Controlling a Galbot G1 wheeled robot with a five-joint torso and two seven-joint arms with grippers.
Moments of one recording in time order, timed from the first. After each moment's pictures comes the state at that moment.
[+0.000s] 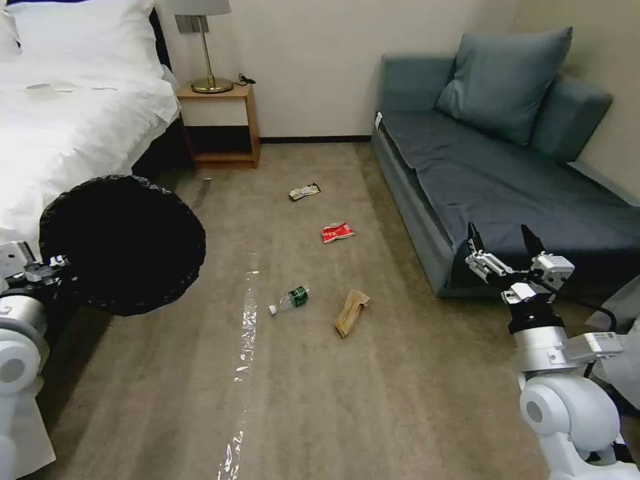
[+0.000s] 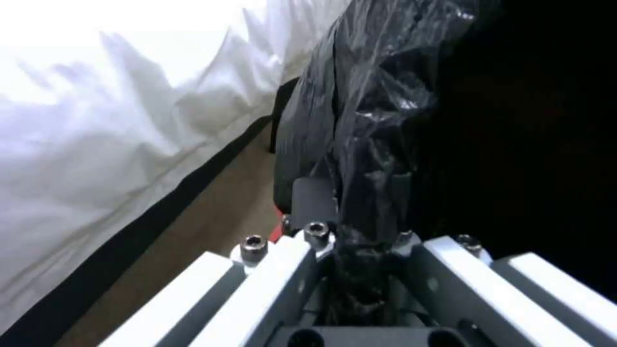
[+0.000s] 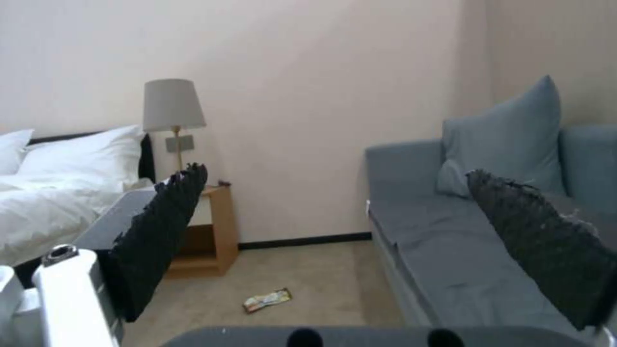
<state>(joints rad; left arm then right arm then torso) 1.31 -0.99 -1.01 -2.14 -0.99 0.61 -0.49 -1.41 1.24 0.68 2.16 0.50 0.08 -0.02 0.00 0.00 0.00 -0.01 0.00</state>
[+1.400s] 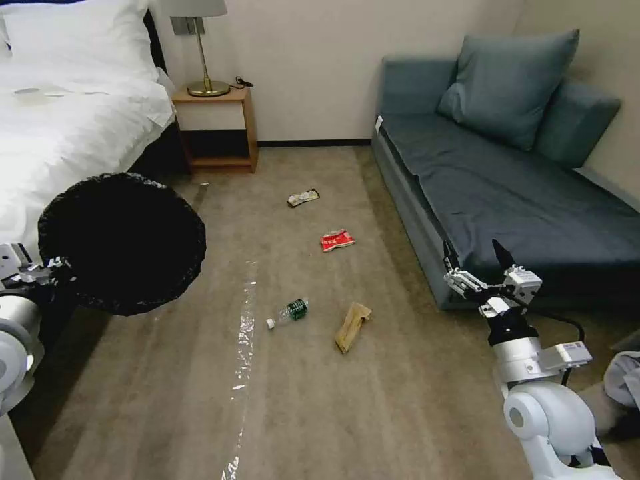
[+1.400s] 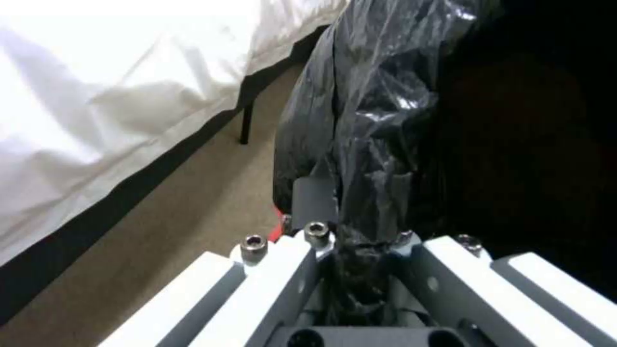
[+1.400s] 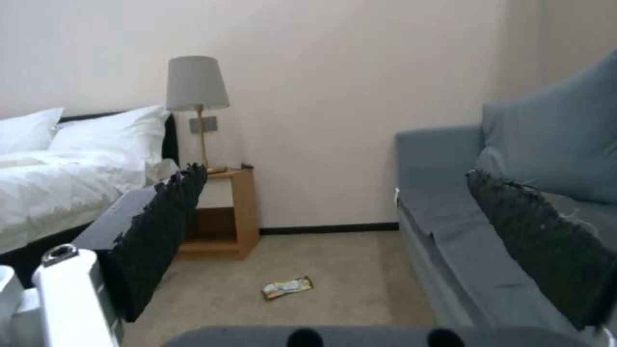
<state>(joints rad) 1.30 -1.00 -1.03 -2.16 -1.09 0.64 -0.51 -1.43 1.25 0.65 2.10 0.48 0.13 -0.11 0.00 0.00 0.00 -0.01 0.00</state>
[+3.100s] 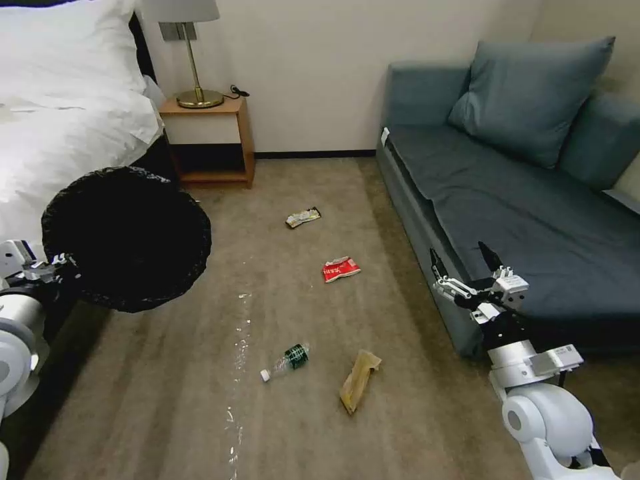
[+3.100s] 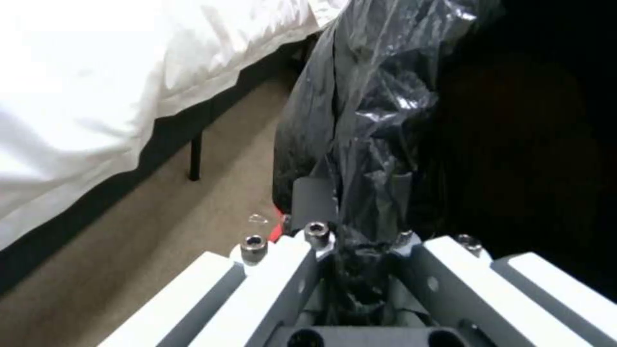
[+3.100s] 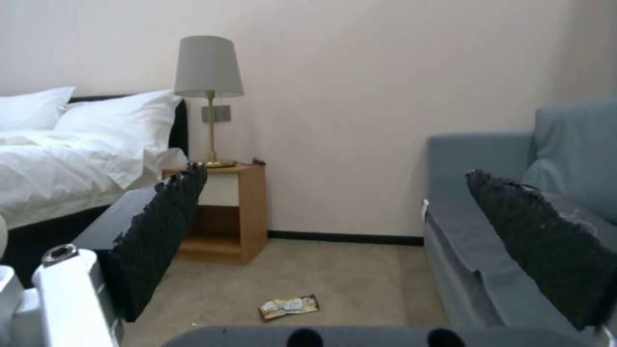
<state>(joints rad) 1.31 -1.00 -1.02 -2.19 -1.11 0.62 -0.52 -1.44 1.22 0.64 2.09 0.45 0.16 -0.18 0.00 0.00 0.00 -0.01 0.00</state>
